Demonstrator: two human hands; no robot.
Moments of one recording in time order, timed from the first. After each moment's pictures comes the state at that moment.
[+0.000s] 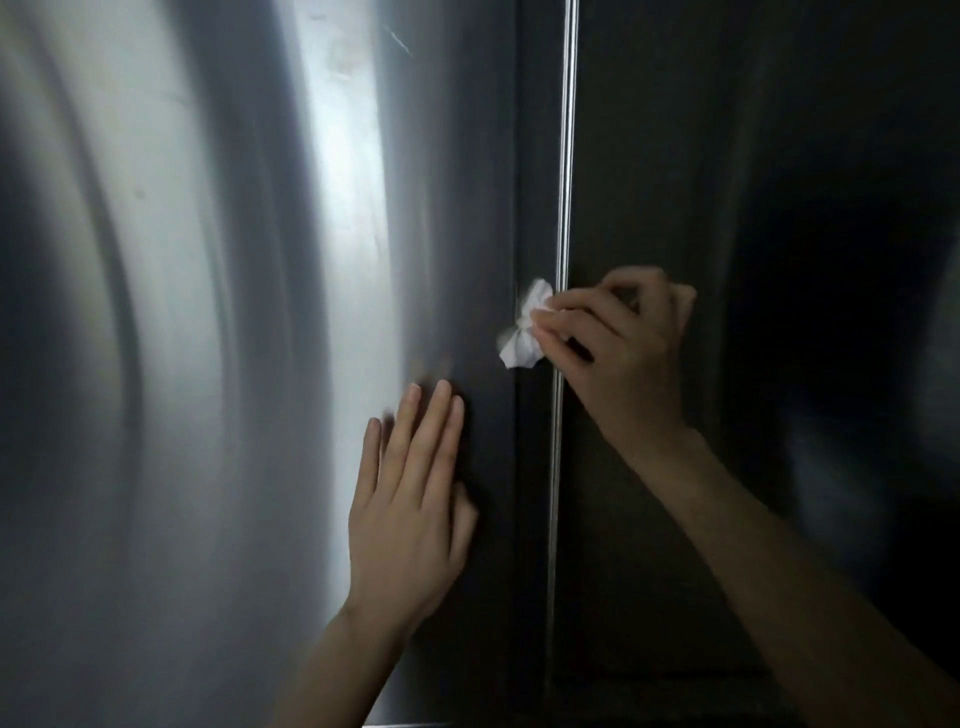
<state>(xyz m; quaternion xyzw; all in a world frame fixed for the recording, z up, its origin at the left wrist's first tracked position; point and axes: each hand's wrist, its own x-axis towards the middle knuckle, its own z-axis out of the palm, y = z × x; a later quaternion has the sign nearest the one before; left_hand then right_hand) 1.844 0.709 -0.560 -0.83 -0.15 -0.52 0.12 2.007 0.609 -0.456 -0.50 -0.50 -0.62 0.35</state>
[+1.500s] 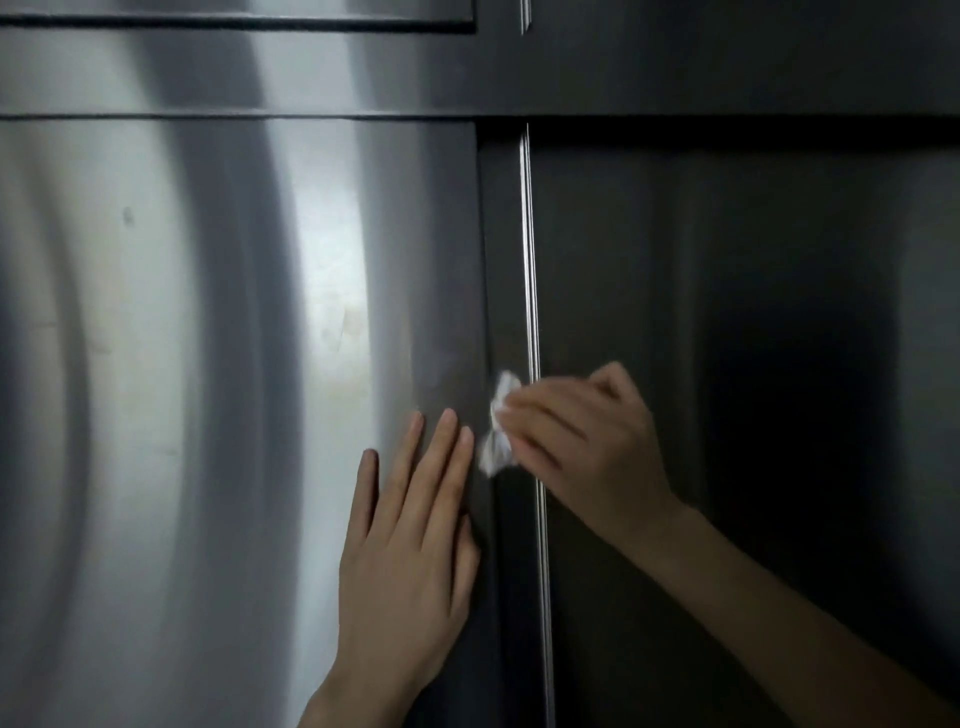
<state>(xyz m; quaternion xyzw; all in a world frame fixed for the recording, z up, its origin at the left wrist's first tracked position) 1.877 0.721 -0.369 -0.82 -0.10 -0.55 0.15 2.012 0.615 -0.295 -0.43 -0.56 -0.65 0.27</state>
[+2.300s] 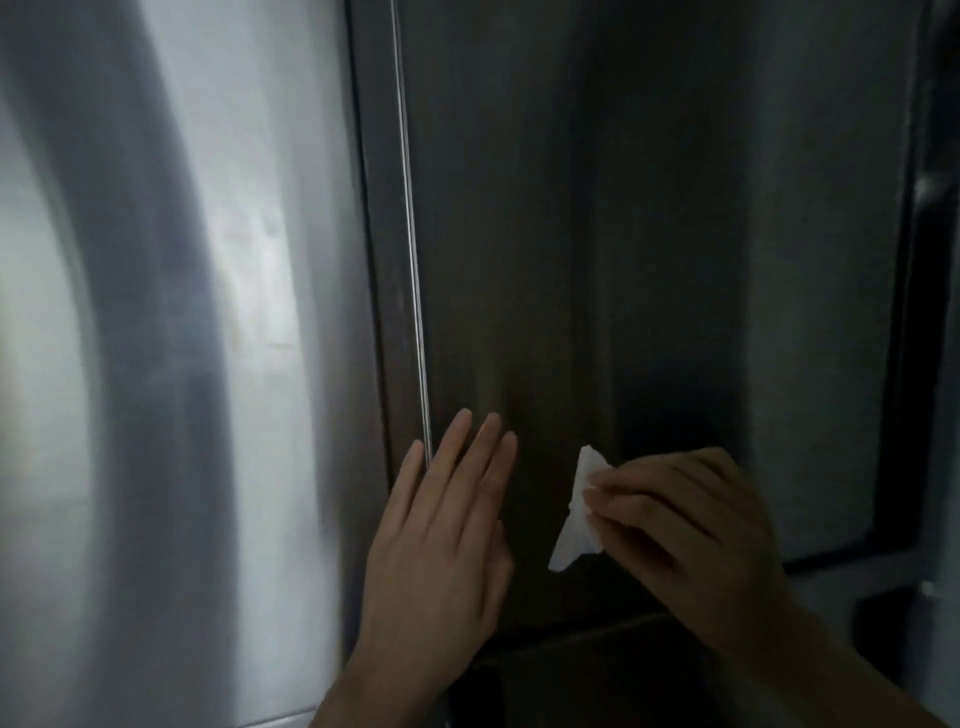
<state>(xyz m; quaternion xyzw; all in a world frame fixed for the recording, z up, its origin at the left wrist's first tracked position) 1.881 0.619 0.156 -0.84 0.03 -0.53 0.10 1.995 0.443 0.174 -0.52 -0.55 -0.58 0.28</state>
